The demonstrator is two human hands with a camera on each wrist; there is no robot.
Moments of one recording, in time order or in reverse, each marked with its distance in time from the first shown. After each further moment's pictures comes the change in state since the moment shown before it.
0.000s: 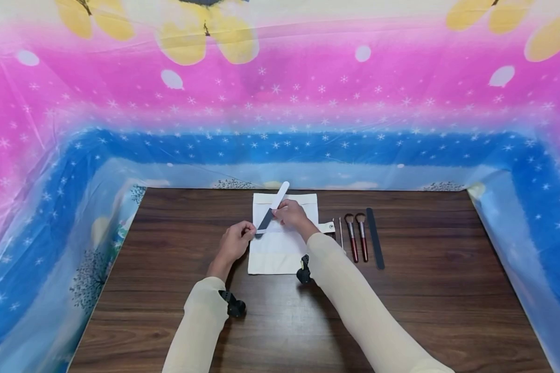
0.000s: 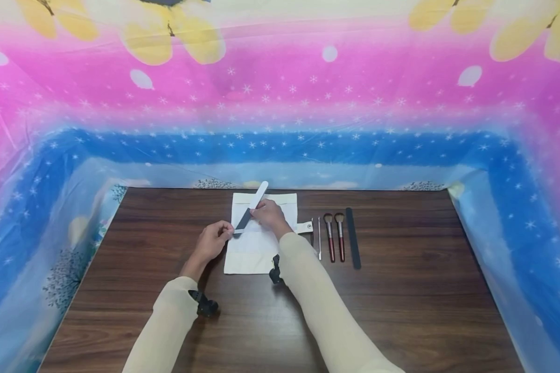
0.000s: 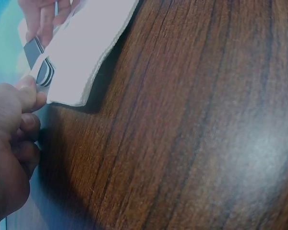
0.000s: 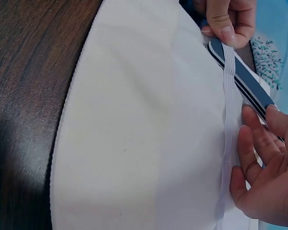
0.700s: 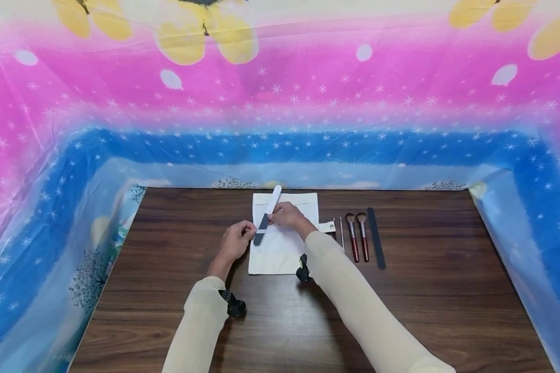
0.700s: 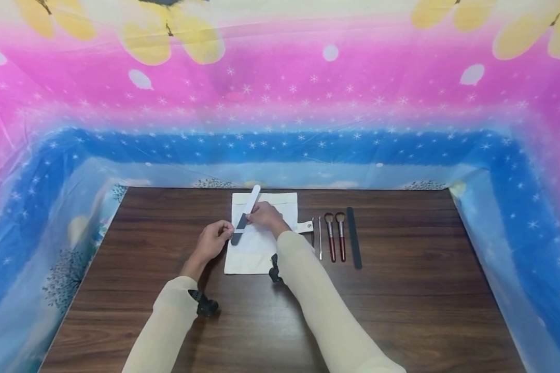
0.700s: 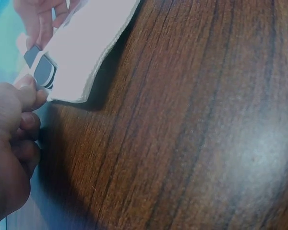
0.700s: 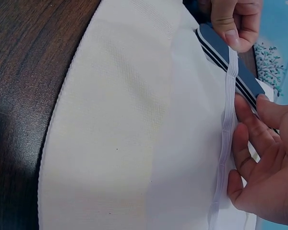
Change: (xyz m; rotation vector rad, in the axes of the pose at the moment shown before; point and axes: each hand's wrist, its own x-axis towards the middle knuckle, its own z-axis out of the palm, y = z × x) left_hand 0.003 -0.002 -0.002 -0.010 -0.026 0.004; right_hand -0.007 -0.013 0.000 -0.151 -0.168 -0.013
